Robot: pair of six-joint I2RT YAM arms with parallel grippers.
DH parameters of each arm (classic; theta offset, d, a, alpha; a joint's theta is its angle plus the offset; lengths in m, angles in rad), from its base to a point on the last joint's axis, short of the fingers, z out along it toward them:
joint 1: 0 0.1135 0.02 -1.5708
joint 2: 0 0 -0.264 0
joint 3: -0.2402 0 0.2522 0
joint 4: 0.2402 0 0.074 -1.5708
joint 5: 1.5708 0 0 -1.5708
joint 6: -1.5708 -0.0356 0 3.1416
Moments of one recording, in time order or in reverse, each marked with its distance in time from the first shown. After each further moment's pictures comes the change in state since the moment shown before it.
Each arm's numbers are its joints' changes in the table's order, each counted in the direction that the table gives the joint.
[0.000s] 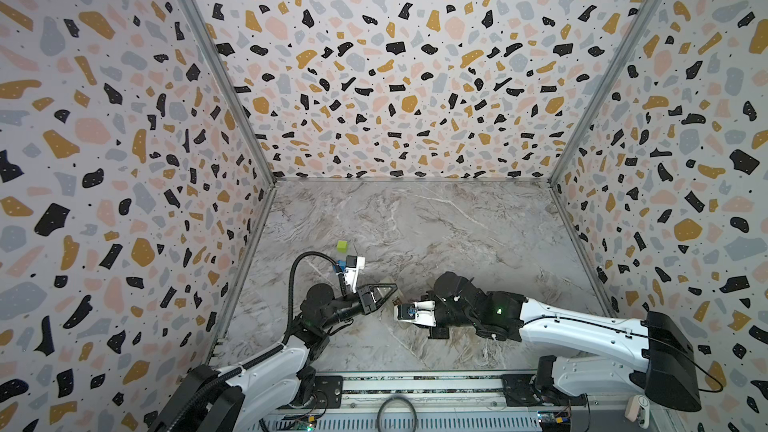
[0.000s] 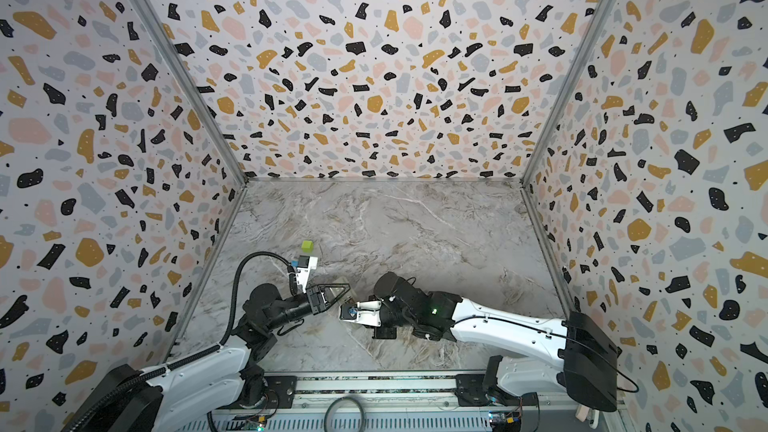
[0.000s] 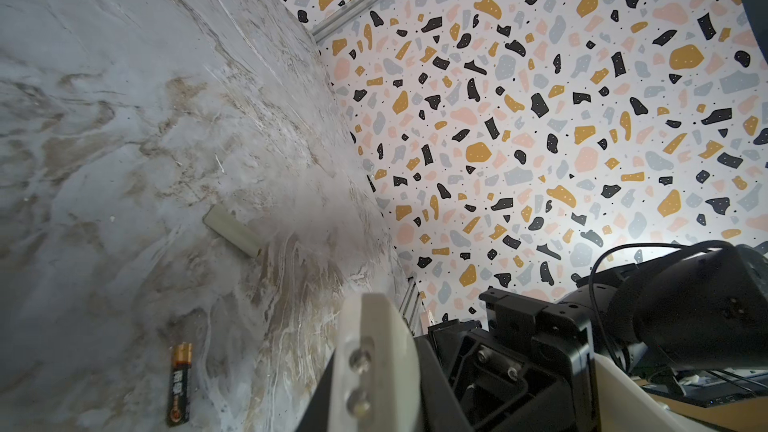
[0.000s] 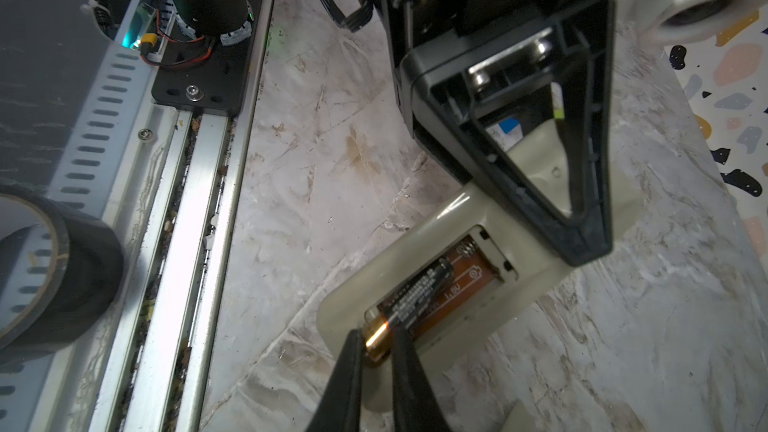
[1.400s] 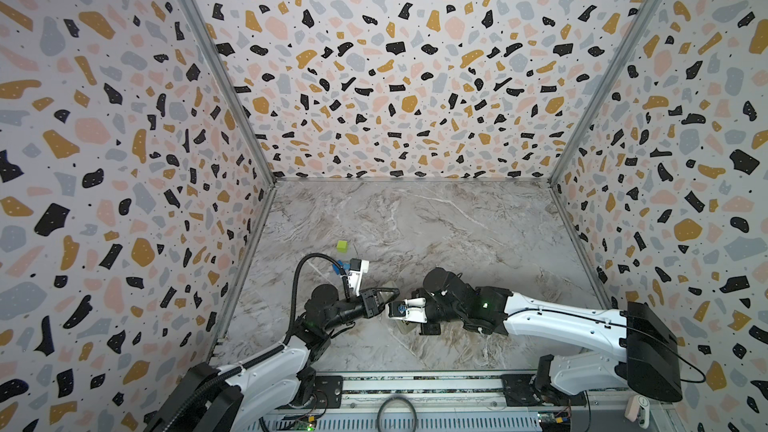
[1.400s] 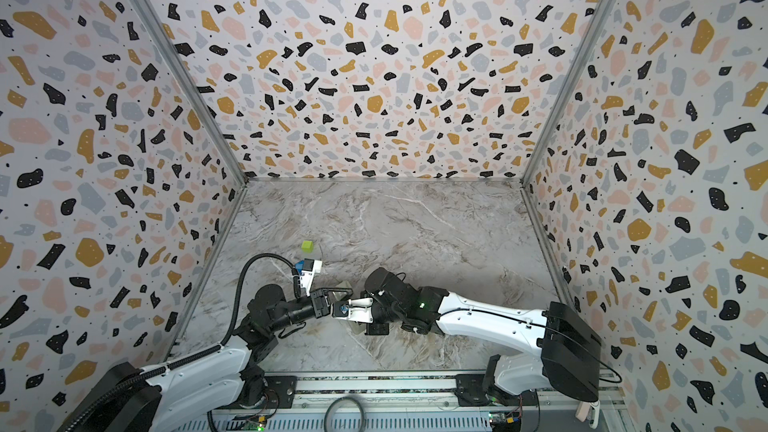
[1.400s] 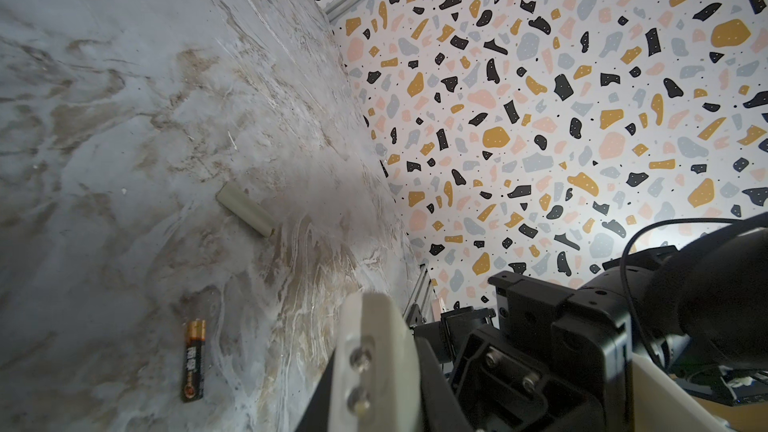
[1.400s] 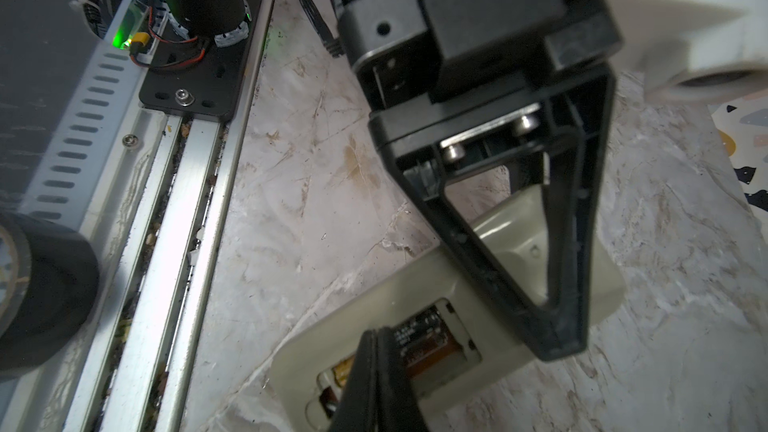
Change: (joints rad) left arm -0.045 0.003 -0.002 0.063 -0.030 -0.031; right arm -0.015 0.108 -0.053 -0.032 -0.018 0.035
